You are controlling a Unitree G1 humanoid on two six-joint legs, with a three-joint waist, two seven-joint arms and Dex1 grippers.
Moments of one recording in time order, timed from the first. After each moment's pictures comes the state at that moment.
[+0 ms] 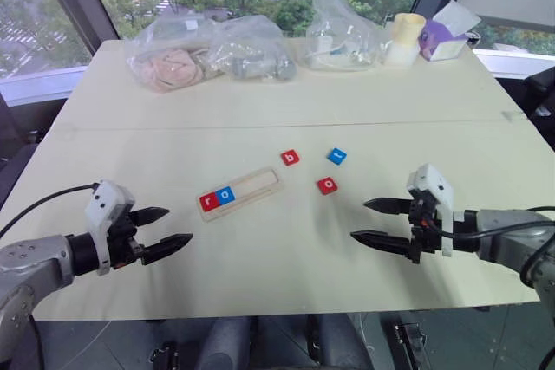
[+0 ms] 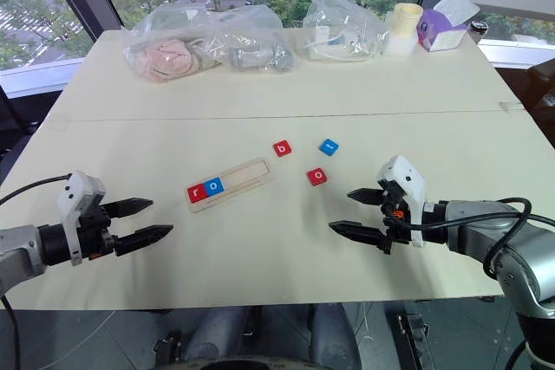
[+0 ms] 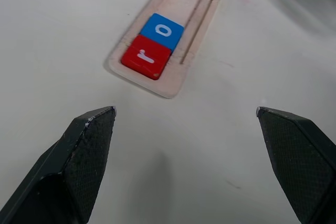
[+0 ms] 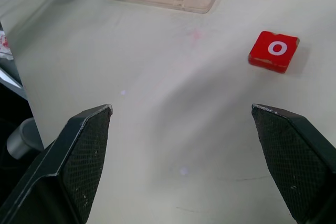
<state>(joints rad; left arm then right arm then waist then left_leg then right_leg) 0.21 0.86 0.42 -0.49 -0.73 0.80 -0.84 -0.06 -0.91 -0.20 -0.51 0.77 0.92 0.87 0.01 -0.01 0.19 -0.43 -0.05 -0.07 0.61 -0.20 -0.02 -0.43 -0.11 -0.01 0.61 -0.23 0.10</state>
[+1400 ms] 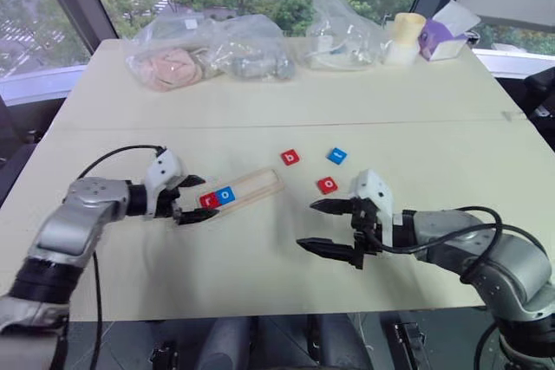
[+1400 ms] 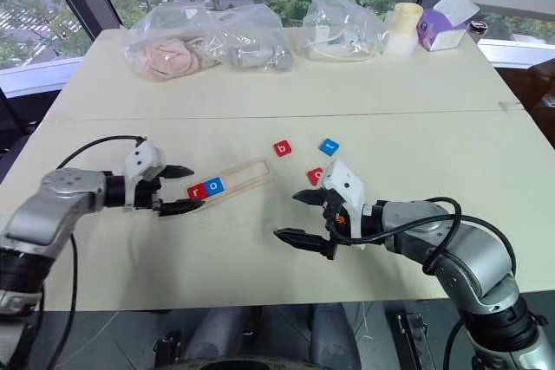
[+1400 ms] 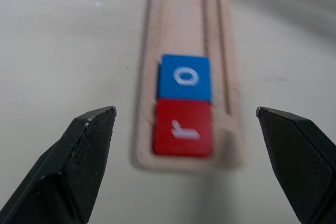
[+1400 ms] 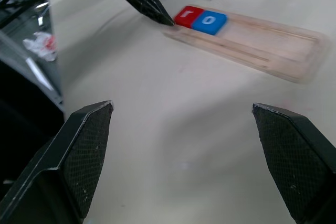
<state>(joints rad) -0.37 0.80 -0.10 0.04 -0.33 0.42 -1.08 -0.19 -0.72 0.04 -0.64 0.77 0.94 0.69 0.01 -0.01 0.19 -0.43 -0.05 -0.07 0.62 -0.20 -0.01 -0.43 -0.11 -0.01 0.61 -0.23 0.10</state>
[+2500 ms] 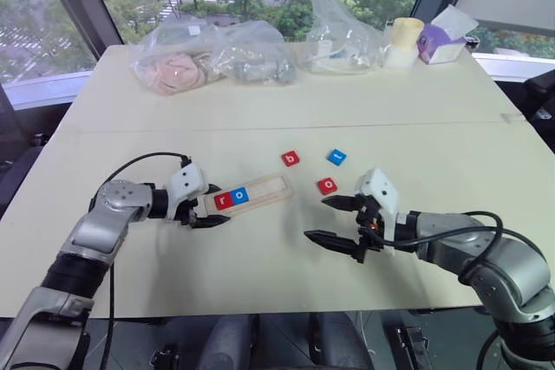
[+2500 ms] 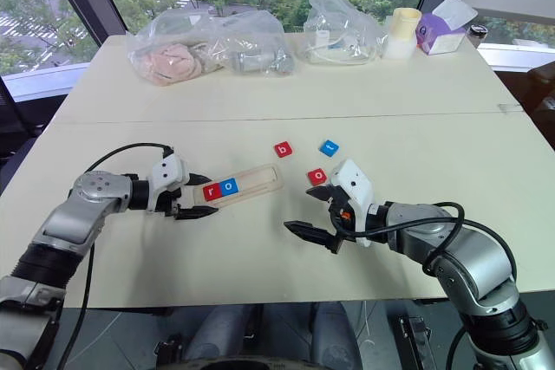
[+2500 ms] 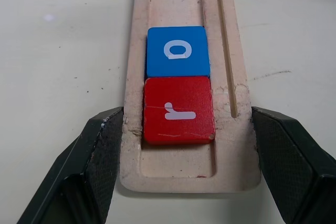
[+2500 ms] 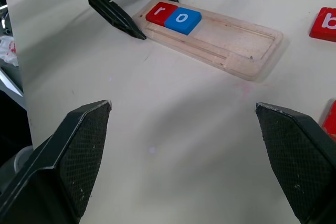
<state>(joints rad) -0.42 0.74 -0.19 0.18 -0.18 0.21 -1.14 -0.17 -0.71 0.03 -0.60 0.71 0.91 0.65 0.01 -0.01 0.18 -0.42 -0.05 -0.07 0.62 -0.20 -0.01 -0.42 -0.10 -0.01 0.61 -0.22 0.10</state>
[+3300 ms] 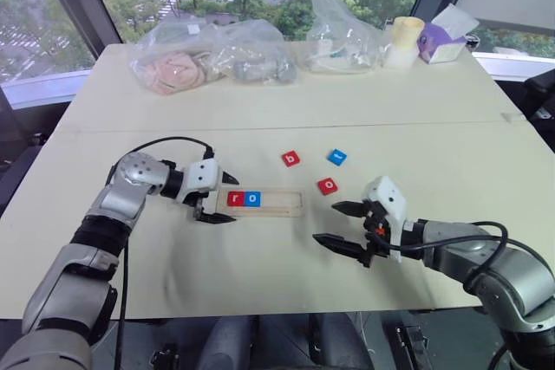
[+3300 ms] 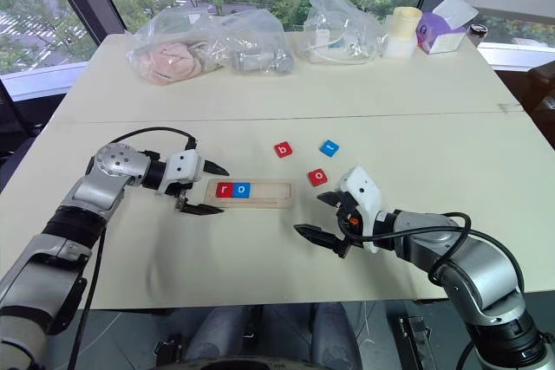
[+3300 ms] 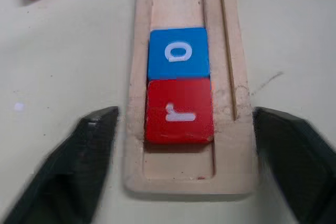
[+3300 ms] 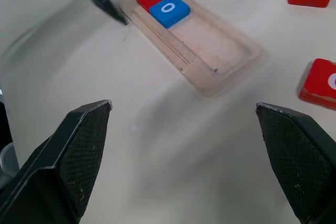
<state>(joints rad) -0.65 0.66 -0.28 0.50 -0.06 -0.14 -1.38 -0.09 -0.72 0.00 -0.59 0.68 0.88 0.64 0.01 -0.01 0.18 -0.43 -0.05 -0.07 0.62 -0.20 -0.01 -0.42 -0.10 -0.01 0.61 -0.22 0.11</state>
